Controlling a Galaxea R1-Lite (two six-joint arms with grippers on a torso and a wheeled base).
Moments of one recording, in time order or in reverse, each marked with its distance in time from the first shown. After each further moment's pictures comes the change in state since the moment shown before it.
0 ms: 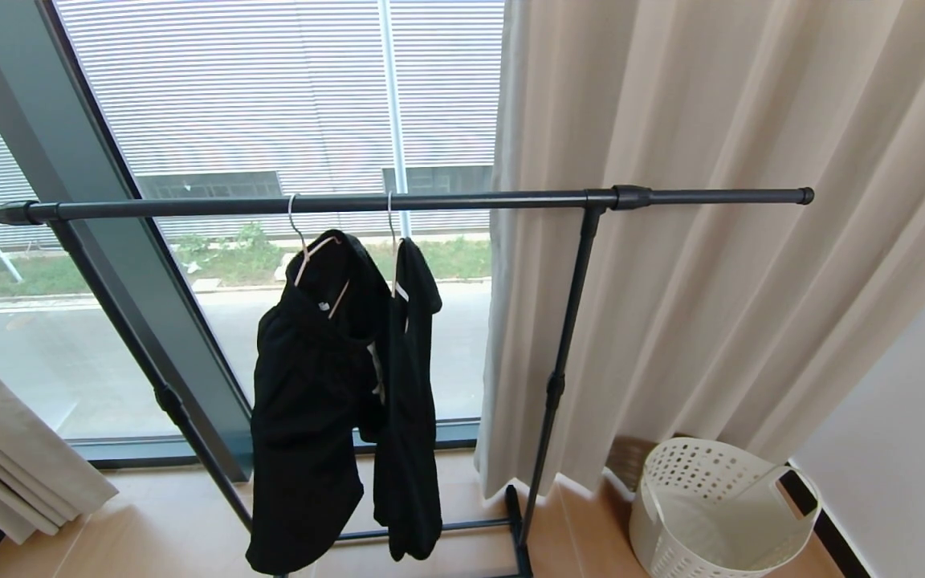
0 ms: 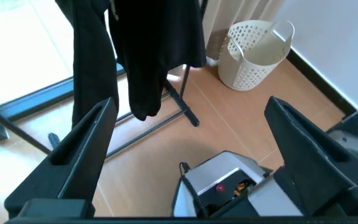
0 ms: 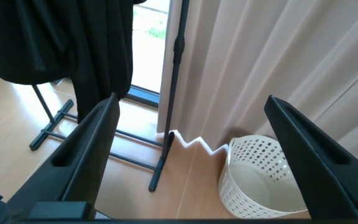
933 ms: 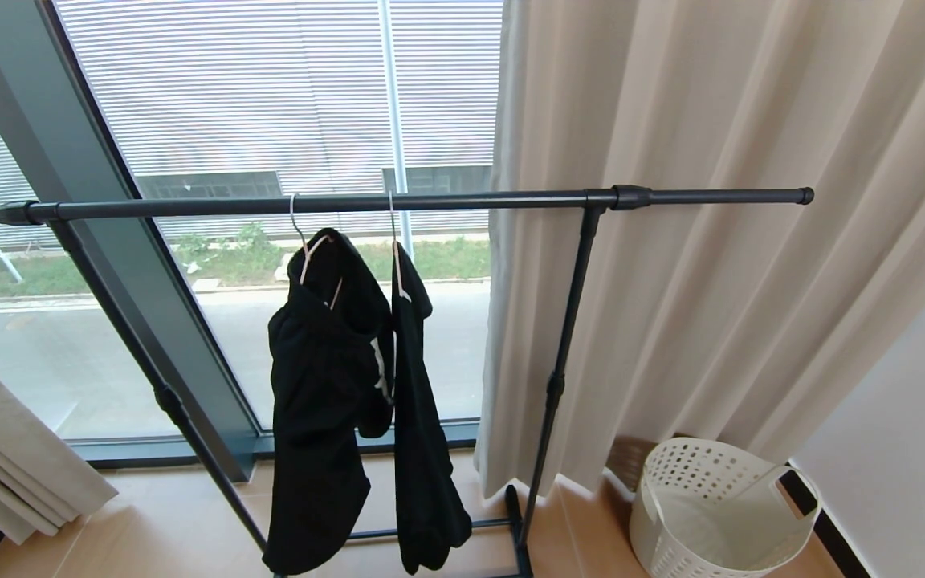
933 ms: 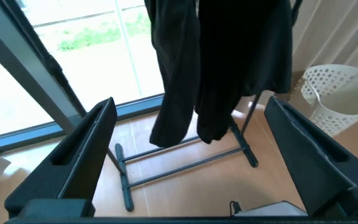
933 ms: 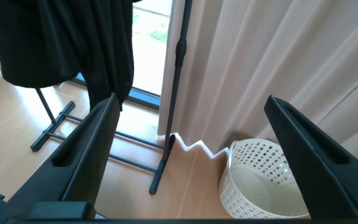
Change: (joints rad) left arm 0.461 -0.199 0.000 0.009 -0.002 0.013; right arm 0.004 -0.020 0.000 0.000 0.000 0.000
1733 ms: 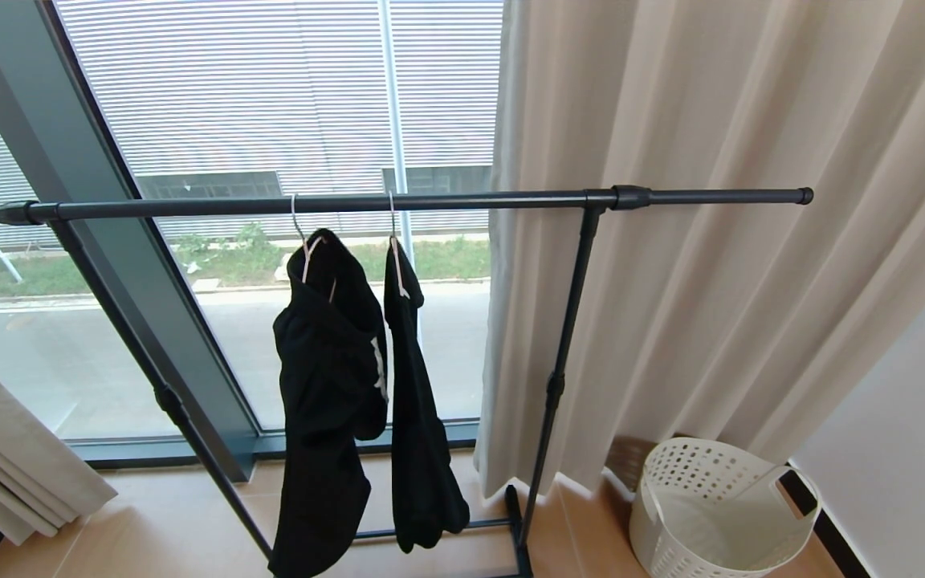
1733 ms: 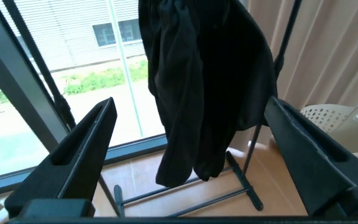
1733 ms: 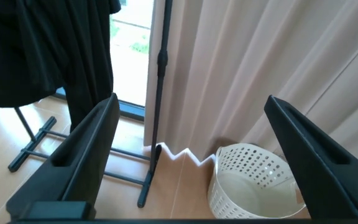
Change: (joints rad) left arm -0.017 -0.179 0.000 -0.001 -0.033 -0.038; right arm -0.091 -0.088 0.004 -0.012 -0.007 0.004
